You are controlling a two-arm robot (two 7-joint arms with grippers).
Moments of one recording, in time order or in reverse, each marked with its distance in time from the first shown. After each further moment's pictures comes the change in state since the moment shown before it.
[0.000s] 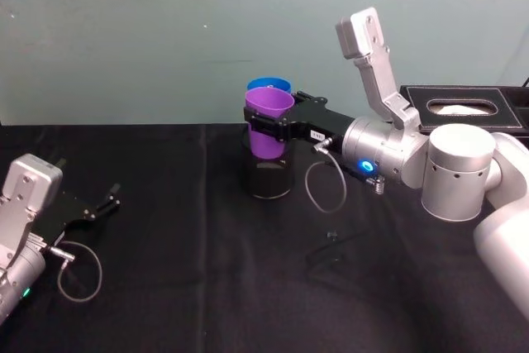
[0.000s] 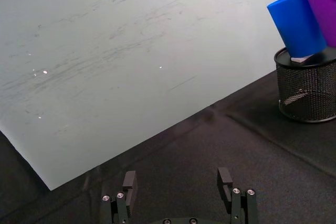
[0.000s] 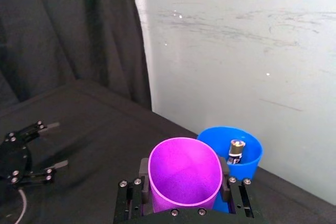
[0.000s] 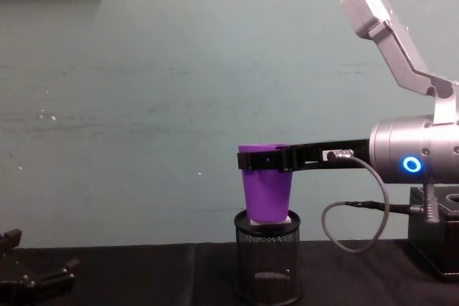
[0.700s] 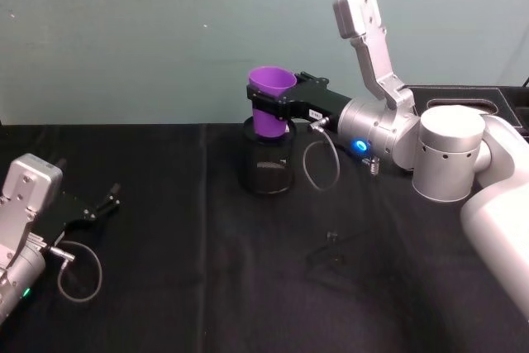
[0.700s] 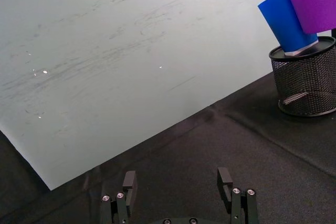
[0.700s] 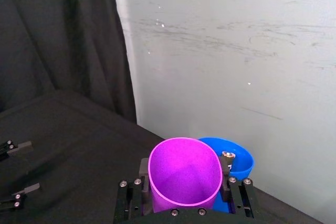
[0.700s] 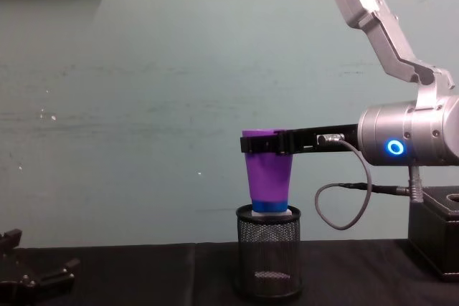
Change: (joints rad) left arm 0.000 0.000 0.000 0.000 0.000 0.000 0.000; right arm 0.061 -0.057 0.023 0.090 -0.047 -0.017 -0.030
